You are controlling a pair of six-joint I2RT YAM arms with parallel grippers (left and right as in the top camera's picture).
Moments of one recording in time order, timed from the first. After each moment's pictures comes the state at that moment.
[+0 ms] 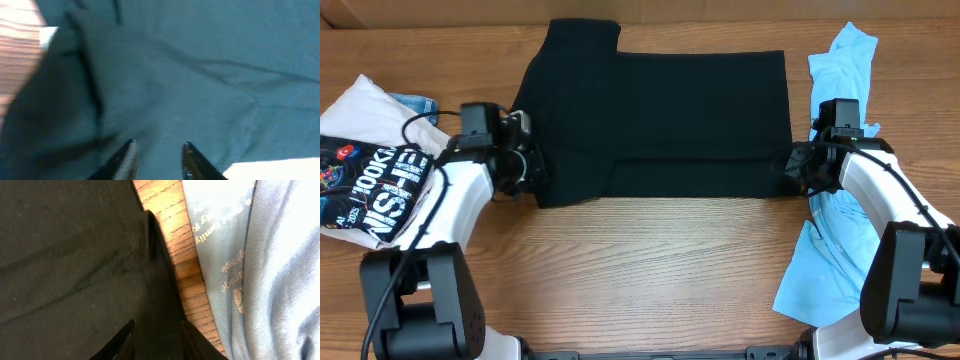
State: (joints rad) left arm 0.07 1.69 1.05 -0.52 0.35 -0.23; right arm -0.09 1.73 1.07 -0.61 -0.02 0.33
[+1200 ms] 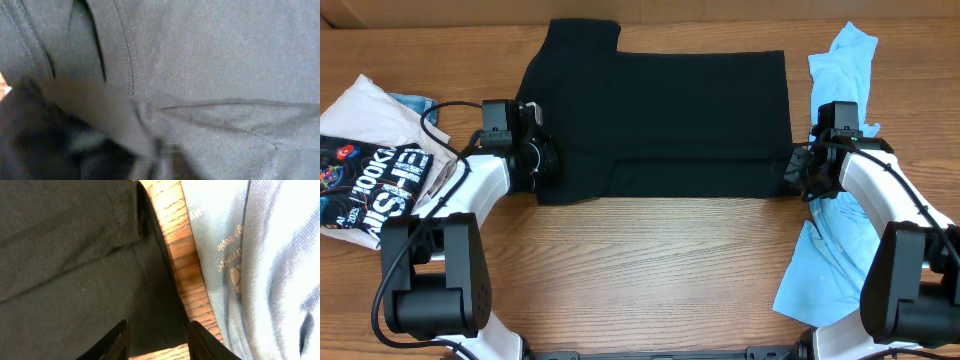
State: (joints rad) left arm 0.01 1.81 1.05 -0.30 0.28 -0.25; right arm -0.09 1.73 1.07 -0.67 -0.02 0.33
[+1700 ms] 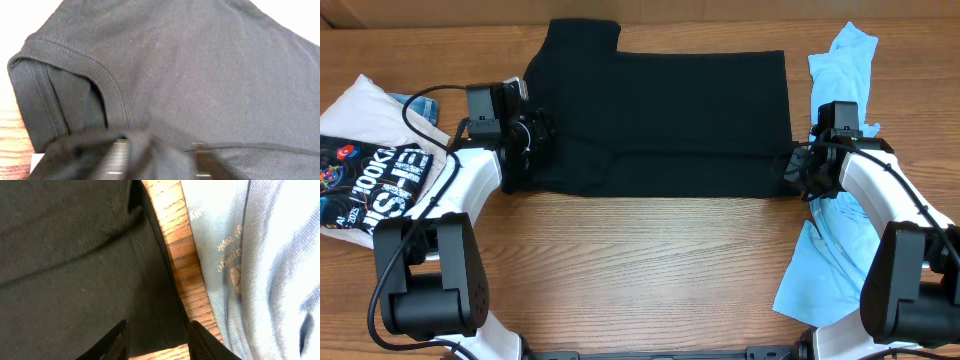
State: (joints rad) left arm 0.05 1.81 1.11 -0.18 0.30 -0.32; right arm -0.09 1.73 1.07 -0.67 -0.02 0.33
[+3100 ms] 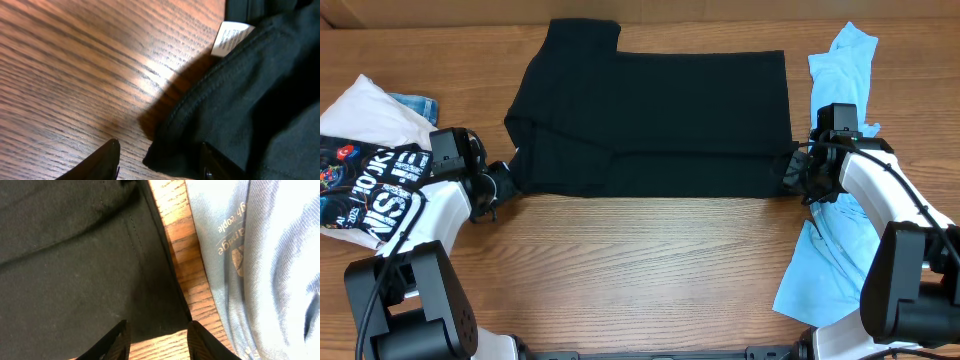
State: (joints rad) left arm 0.24 1.67 0.91 -0.44 0.14 -0.33; right arm -0.09 1.73 1.07 -0.71 -0.04 0.33
